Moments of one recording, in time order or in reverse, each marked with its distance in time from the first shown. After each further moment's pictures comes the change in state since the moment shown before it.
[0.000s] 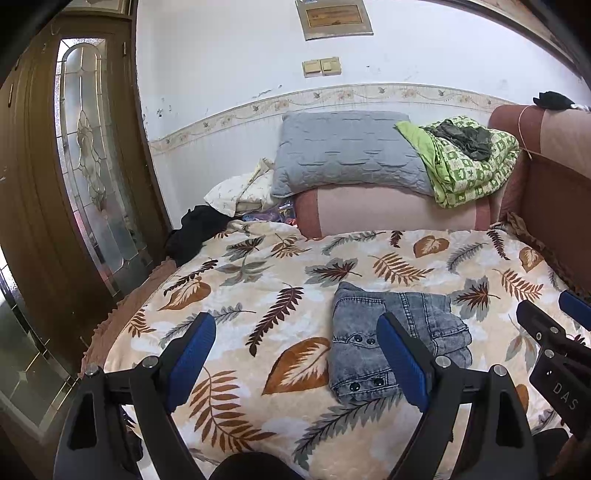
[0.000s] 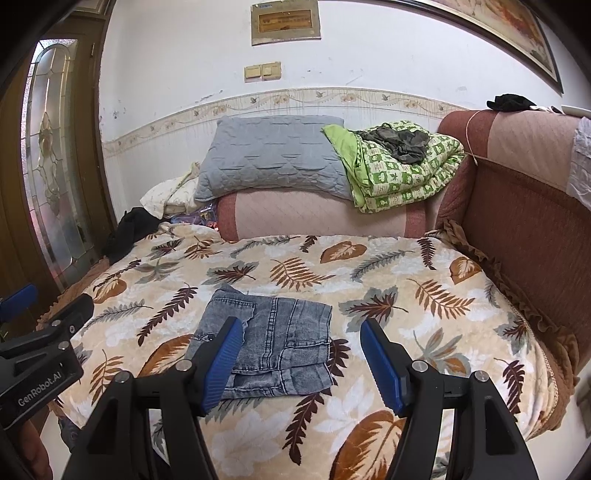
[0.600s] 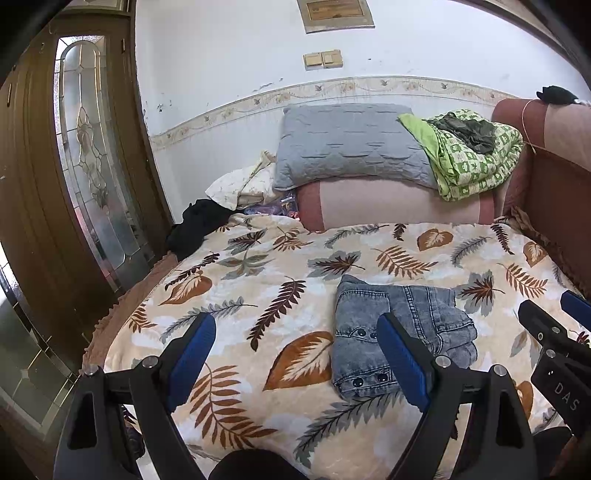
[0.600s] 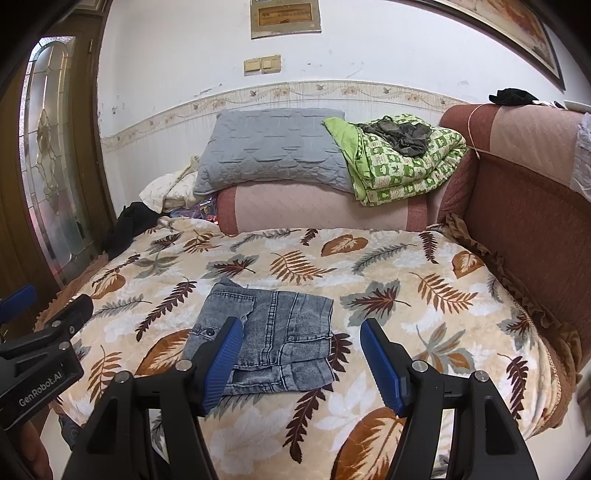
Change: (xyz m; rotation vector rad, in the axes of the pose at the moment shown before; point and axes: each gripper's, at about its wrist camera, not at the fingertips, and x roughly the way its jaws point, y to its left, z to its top) left arm 0.008 0.000 -0.001 0.006 0.026 0.009; right arm 0.008 0.001 -0.004 0.006 0.024 0.001
